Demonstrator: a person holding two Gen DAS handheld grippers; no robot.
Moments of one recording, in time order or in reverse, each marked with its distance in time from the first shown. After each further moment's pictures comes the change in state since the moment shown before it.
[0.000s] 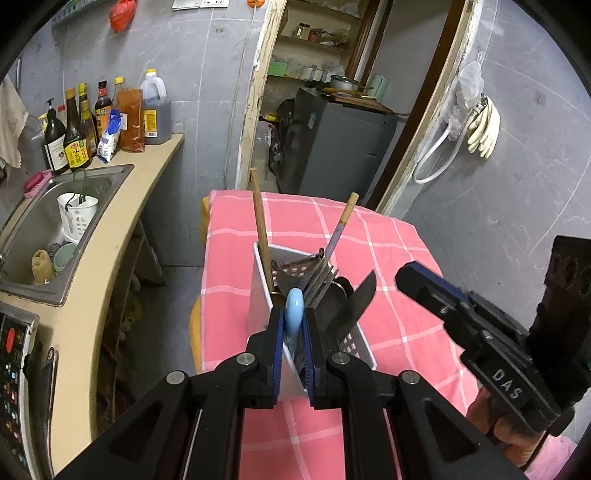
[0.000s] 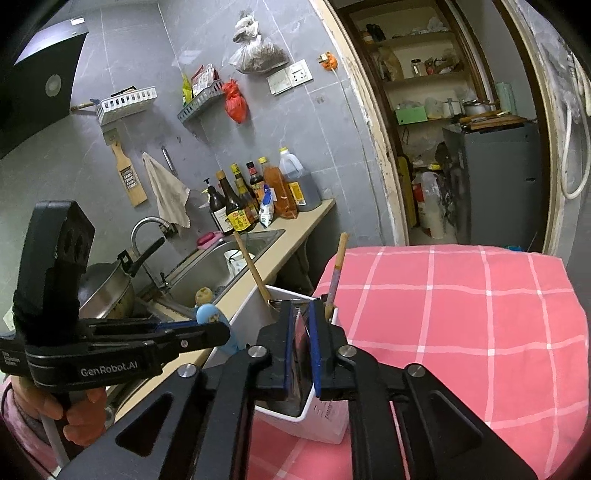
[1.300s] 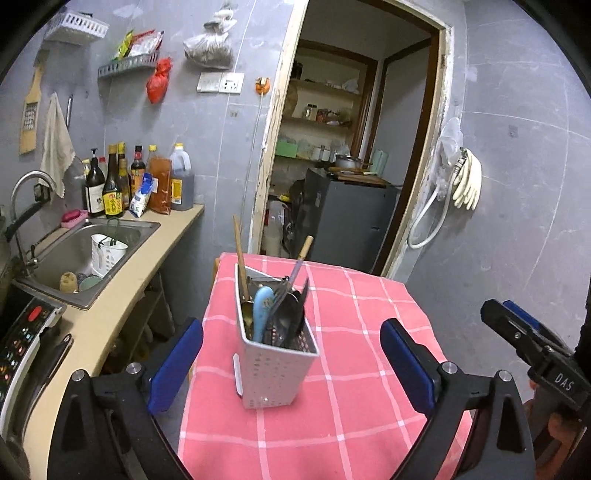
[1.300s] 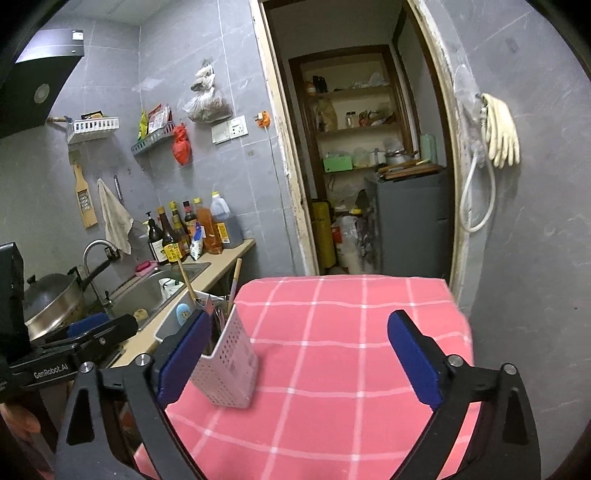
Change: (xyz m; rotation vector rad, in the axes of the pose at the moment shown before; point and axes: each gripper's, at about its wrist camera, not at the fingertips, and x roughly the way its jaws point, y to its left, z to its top) left arm -0.073 -0.056 -0.078 -0.016 -0.372 0.075; right arm -0.155 -0.025 -0.021 -0.029 -0.178 -0.316
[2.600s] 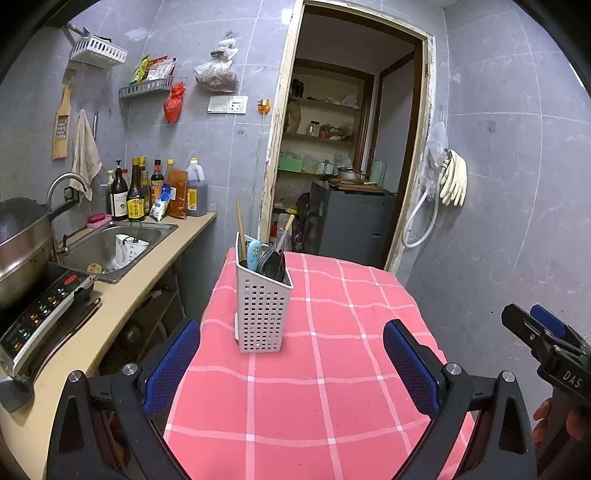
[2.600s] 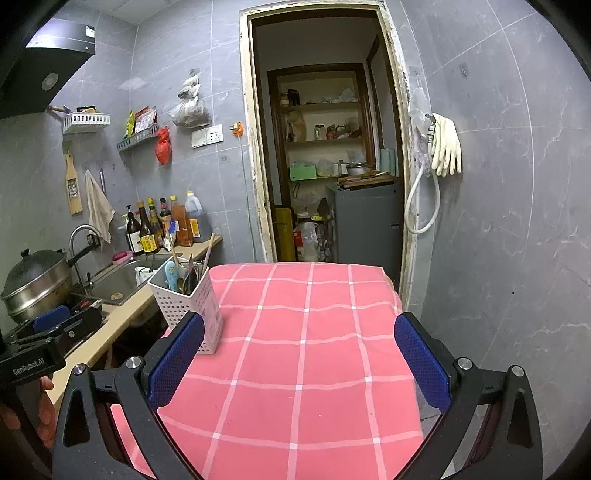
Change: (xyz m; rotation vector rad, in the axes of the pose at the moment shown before) left arm -0.090 -0.031 -0.071 0.015 -0.072 0.052; right arm -0.120 -0.021 -0.047 -0.021 -0.034 -0.151
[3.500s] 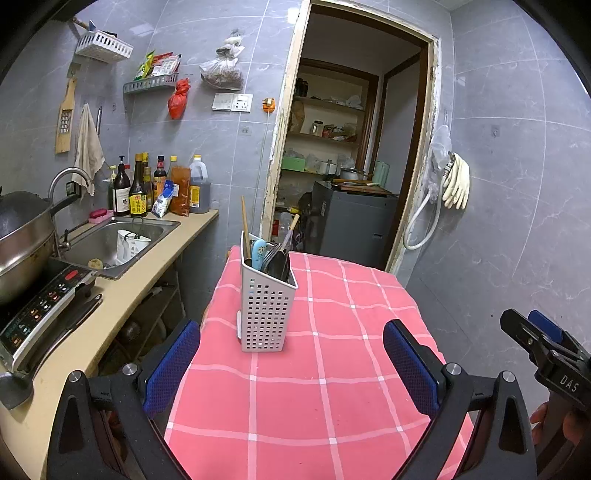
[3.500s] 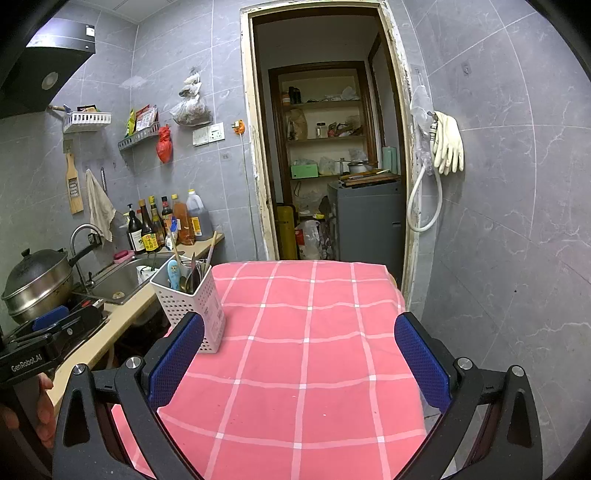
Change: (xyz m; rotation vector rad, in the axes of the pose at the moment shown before) left arm 0.000 0.009 -0.001 -0.017 0.003 -0.002; right arm 0.003 0.000 0.001 -0.001 0.006 0.007
